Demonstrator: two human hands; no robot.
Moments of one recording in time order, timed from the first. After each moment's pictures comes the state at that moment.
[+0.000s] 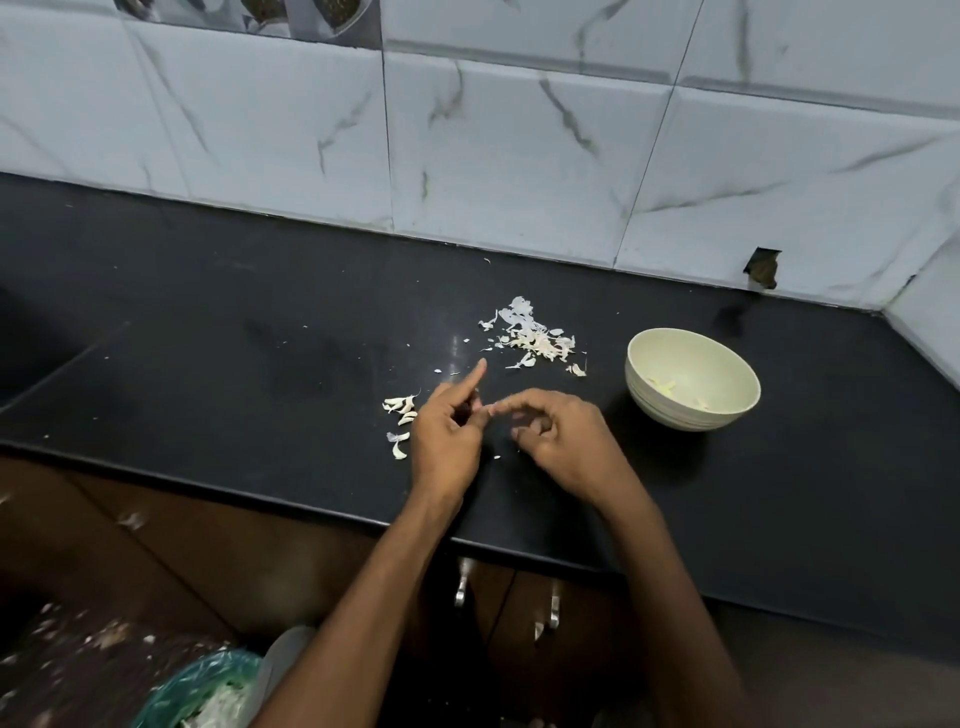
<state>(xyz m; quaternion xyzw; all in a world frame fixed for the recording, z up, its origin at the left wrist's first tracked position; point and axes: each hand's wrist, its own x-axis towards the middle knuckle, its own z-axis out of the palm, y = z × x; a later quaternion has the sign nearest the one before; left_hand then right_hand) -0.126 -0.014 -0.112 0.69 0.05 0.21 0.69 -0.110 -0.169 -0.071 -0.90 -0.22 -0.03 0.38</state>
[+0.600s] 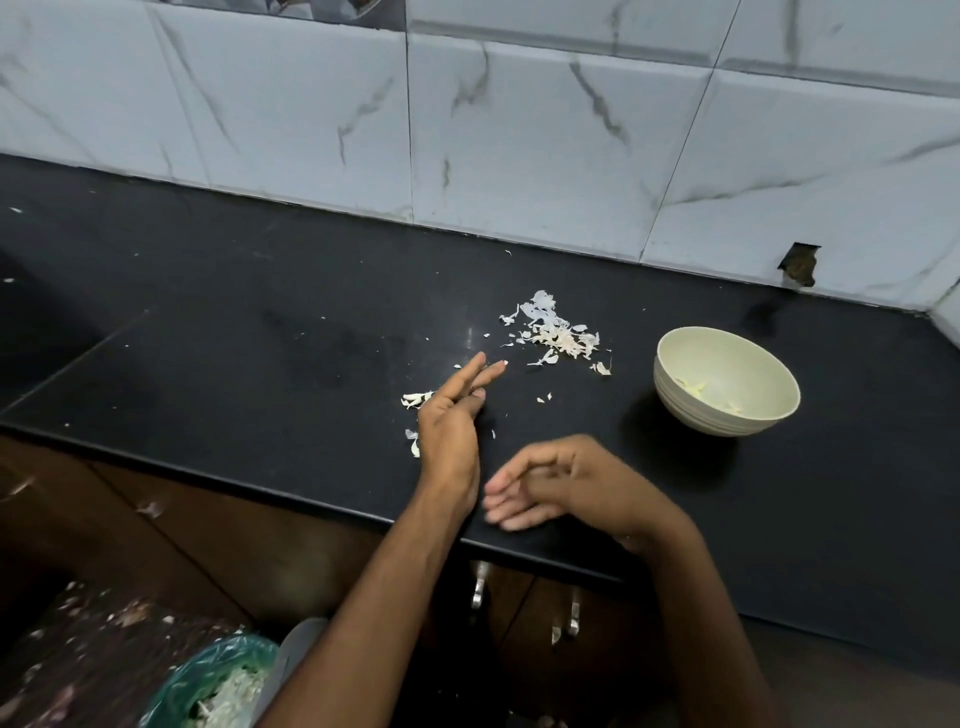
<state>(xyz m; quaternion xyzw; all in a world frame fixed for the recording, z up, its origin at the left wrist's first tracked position) -0.119 -0.010 -0.108 0.51 0.11 0.18 0.84 -0.137 -0.168 -0.070 -0.70 -0.19 0.33 0.60</state>
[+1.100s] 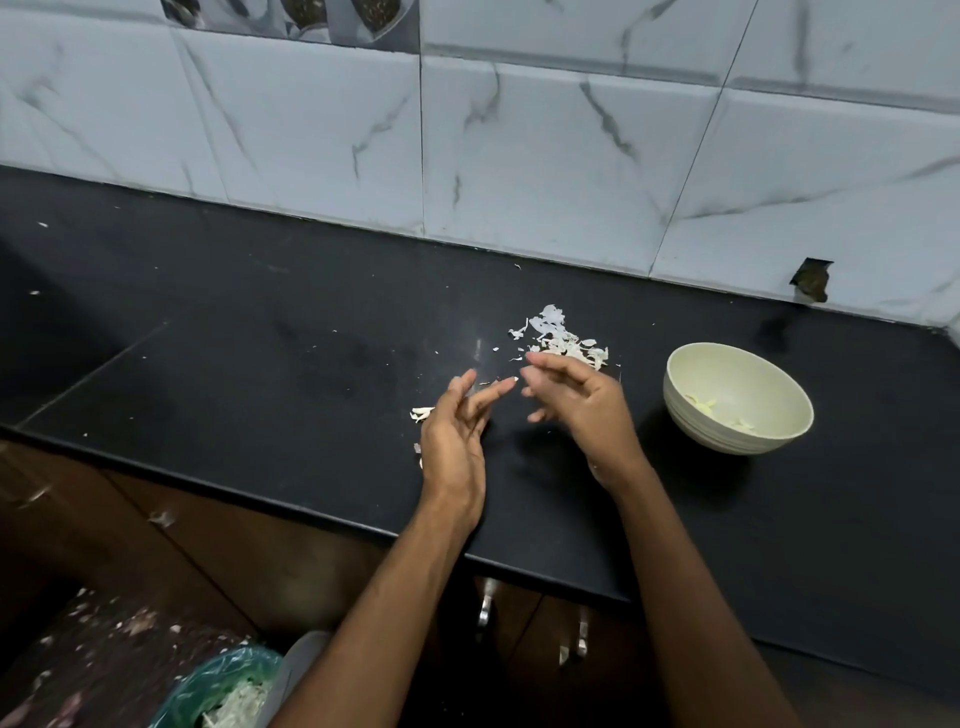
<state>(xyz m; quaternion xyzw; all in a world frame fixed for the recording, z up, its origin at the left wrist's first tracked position) -0.122 -0.007 -0.096 0.35 0.13 0.15 0.91 -0.056 -0.142 -0.084 -0.67 -0.16 0.03 0.72</state>
